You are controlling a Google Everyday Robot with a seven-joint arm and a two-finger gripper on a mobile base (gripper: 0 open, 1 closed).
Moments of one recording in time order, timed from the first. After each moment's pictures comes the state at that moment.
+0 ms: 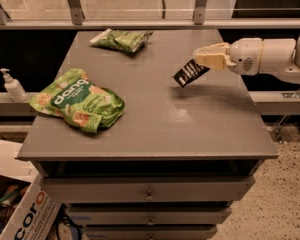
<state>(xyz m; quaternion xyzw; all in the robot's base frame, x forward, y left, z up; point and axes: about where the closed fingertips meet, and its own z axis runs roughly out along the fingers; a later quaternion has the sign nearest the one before) 0.657 -0.152 0.906 -0.41 0.66 0.35 0.52</state>
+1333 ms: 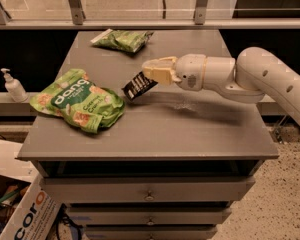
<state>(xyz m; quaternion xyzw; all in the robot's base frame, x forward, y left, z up) 0.625 -0.010 0.890 -0.41 0.62 0.40 0.53</state>
